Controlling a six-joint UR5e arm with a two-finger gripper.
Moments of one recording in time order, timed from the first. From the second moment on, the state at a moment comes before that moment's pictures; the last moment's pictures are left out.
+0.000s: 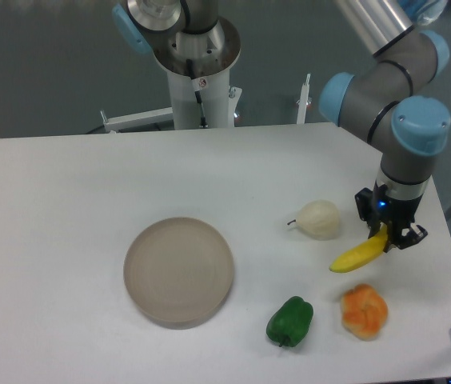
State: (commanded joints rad) arm 2.54 -2.10 -1.55 -0.91 1.51 1.52
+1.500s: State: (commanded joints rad) arm 2.56 -2.17 -1.60 -0.83 1.51 1.55
